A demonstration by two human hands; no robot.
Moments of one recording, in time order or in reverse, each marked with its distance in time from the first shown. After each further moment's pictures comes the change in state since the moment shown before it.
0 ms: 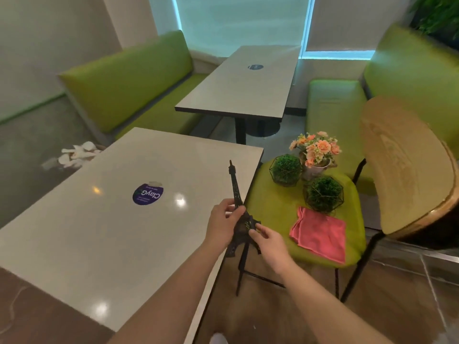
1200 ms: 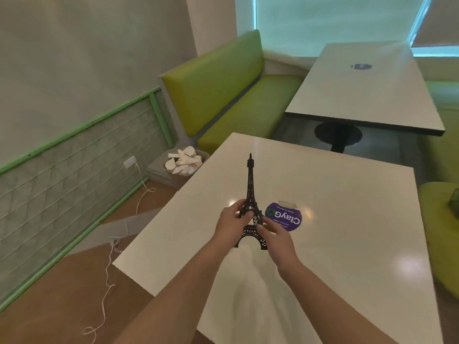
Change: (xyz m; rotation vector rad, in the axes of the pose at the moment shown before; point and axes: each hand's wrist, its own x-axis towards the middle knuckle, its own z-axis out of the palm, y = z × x) left_hand 0.113 -0.113 -0.431 0.032 0.041 -0.085; right_hand 0.052 -0.113 0.450 0.140 -0.090 -0.108
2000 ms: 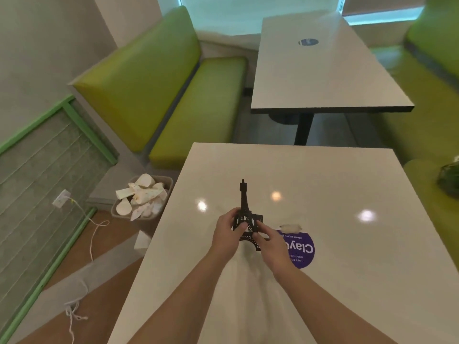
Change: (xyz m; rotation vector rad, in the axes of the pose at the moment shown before) left_hand 0.203 -0.045 -0.012 -0.029 -0.284 0.027; right_hand 0.178 0.012 0.057 -0.088 0.289 0.142
